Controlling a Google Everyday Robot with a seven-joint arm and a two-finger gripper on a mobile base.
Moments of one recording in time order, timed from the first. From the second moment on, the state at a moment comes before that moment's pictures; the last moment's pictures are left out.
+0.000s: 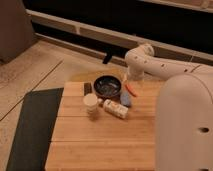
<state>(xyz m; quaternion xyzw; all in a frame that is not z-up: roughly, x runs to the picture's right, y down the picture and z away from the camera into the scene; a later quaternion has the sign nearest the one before) 0.182 -0.014 0.877 -0.14 0.21 0.72 0.65</state>
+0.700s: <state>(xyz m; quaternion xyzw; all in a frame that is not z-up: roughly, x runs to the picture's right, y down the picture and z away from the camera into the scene) 0.197 0.020 0.906 -0.15 0.29 0.66 0.68</state>
